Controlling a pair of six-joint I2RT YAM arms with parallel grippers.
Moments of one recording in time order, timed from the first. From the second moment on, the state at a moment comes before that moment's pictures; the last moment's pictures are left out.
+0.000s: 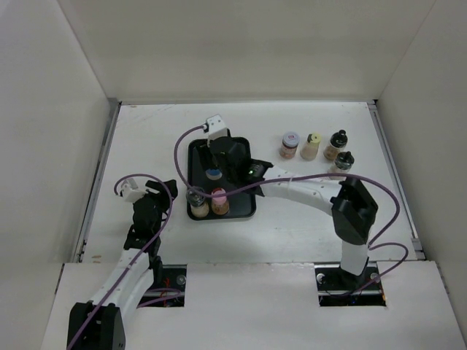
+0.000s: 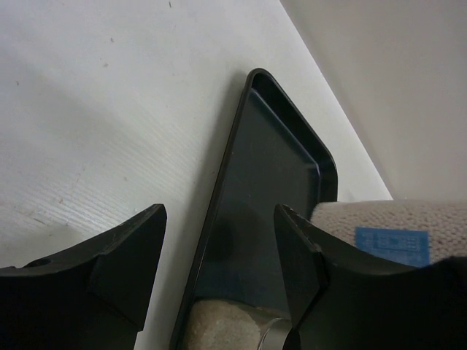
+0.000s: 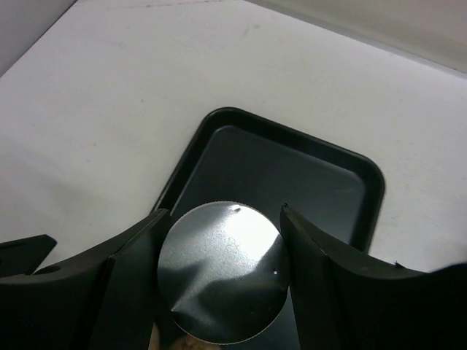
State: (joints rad) left arm -0.12 0.67 0.06 0.38 -0.20 -0.95; right arm 0.99 1.84 1.49 0.04 0.50 0.15
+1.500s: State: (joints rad) left arm -0.11 0.67 0.05 0.37 -0.20 -0.96; right arm 0.61 1.54 1.13 0.15 0.52 0.33
